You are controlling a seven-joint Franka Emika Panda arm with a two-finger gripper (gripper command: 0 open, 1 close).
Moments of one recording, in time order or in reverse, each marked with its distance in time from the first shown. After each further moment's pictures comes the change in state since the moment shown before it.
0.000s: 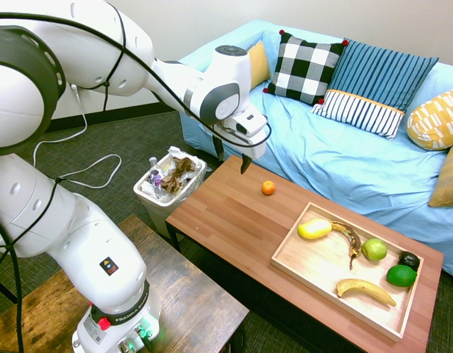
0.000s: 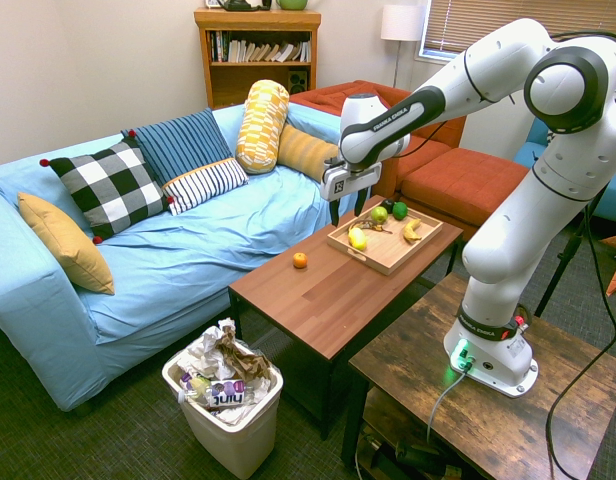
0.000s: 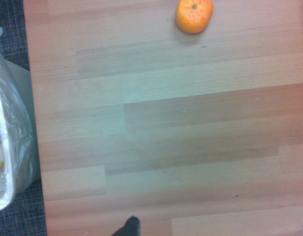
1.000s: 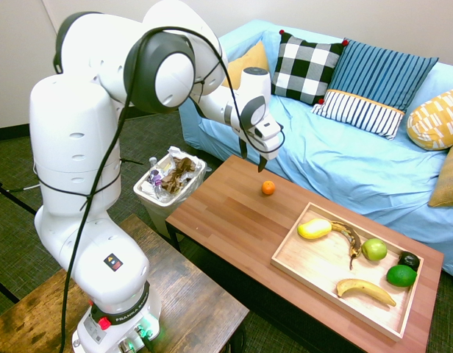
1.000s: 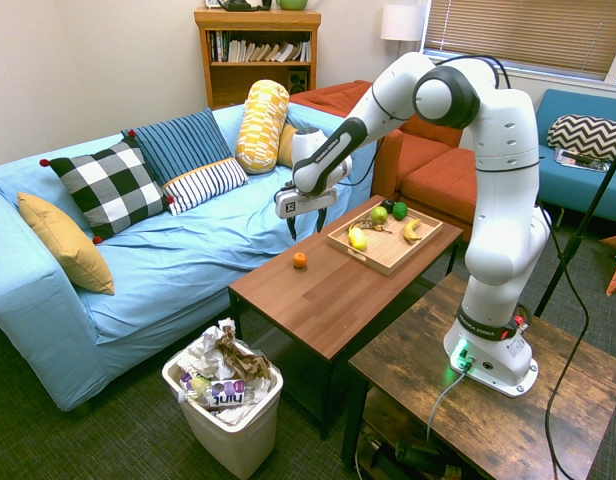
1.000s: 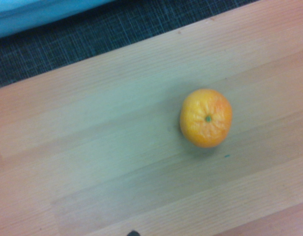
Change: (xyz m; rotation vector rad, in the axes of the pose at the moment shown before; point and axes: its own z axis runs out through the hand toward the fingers) arm 0.084 -0.128 0.128 -0.037 0.028 0.228
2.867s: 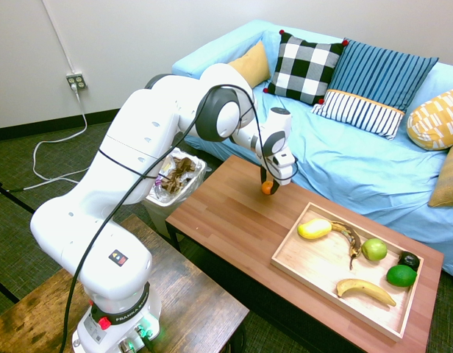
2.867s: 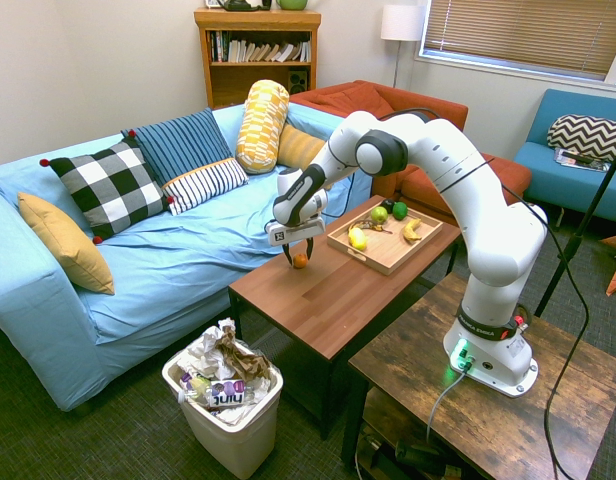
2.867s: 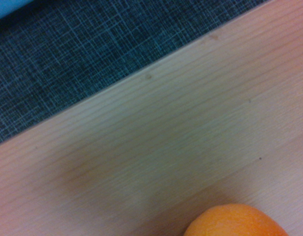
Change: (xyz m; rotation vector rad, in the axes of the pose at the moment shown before) arm 0.058 -0.057 0.156 -0.110 -0.035 0.155
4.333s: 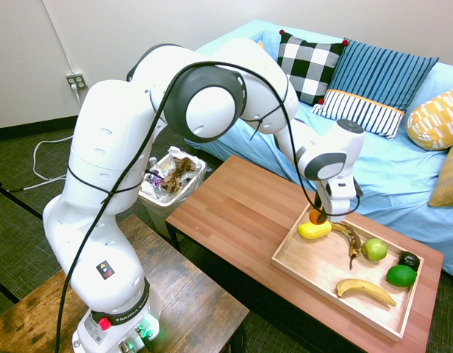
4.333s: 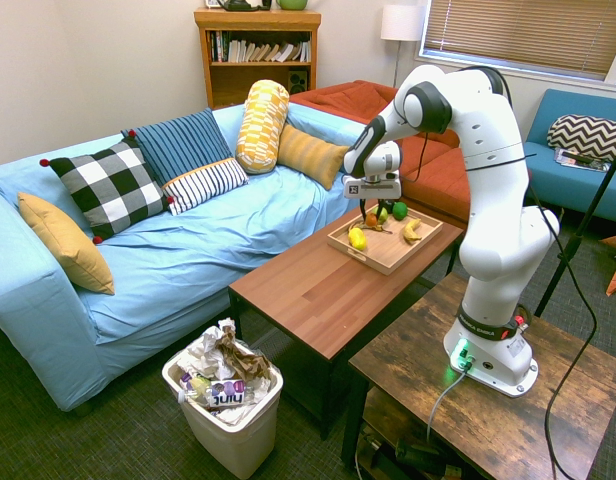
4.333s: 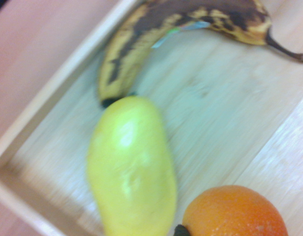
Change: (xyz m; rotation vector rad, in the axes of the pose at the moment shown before) arm 0.220 0.214 -0.079 0.004 0.012 0.479
